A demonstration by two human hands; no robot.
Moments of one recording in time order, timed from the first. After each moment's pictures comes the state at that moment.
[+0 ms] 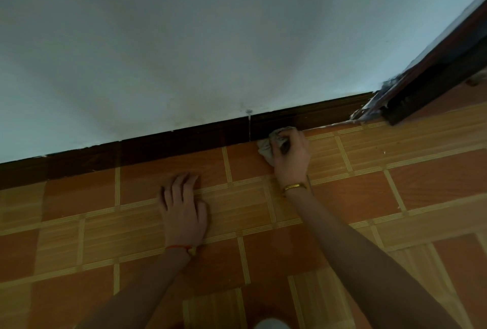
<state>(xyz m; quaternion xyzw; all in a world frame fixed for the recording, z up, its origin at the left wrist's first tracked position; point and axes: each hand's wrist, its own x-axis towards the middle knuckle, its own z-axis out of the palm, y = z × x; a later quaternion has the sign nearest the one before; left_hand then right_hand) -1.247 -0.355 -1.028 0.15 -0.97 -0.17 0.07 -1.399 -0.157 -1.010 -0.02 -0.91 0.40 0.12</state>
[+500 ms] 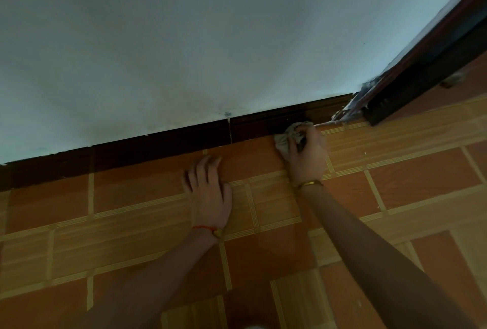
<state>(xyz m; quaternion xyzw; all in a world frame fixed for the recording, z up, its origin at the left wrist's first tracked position) -1.304 -0.281 -1.024 0.12 -0.96 -0.23 0.07 -1.420 -0.088 -1.008 -0.06 -0.93 0.33 0.12</state>
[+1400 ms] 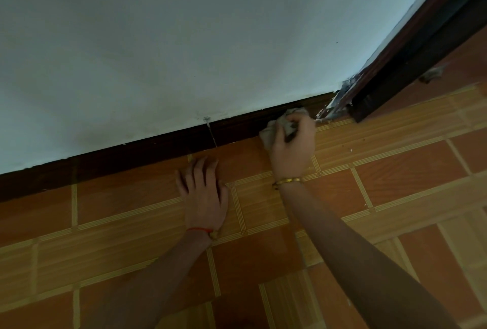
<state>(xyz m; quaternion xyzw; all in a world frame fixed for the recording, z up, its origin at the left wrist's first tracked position) -1.314 -0.265 -1.036 0.08 -0.98 -0.16 0.05 -1.426 -0.112 -0.968 -0.13 -0.86 0.45 0.22</state>
